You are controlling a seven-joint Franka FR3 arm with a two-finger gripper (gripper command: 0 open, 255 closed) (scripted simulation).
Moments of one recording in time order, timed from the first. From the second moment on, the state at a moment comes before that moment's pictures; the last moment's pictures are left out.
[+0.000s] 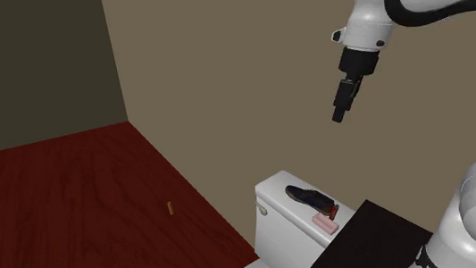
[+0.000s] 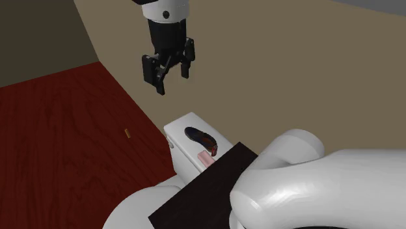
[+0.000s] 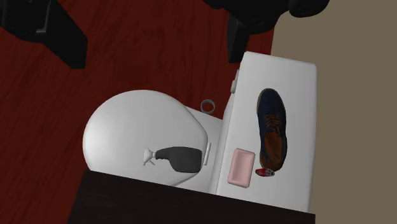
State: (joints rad) arm 0.02 -0.82 0.07 -2.43 0.04 1.68 -0.14
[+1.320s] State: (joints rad) arm -0.10 -0.53 -0.06 -2.80 -0.05 2.37 -0.21
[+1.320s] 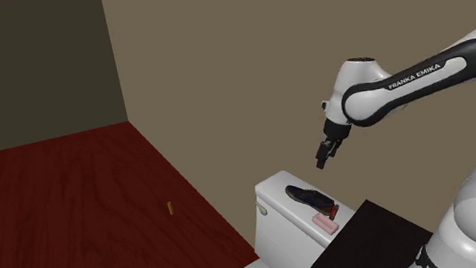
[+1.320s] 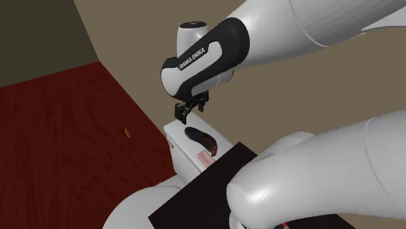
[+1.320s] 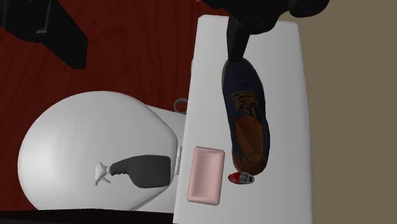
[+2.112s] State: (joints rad) arm -0.13 0.02 -0.15 -2.76 0.05 2.89 -0.34
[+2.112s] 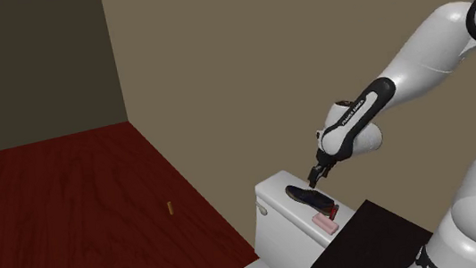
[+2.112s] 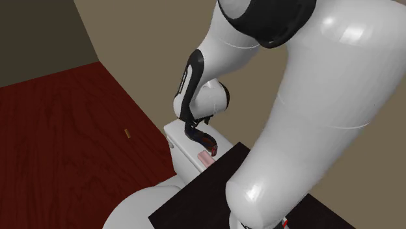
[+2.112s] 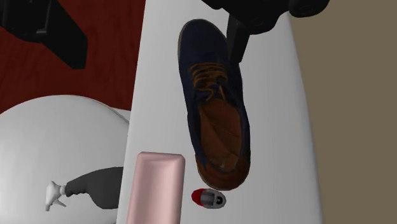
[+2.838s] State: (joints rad) arm -0.36 0.42 0.03 -2.60 0.30 3.15 -0.59
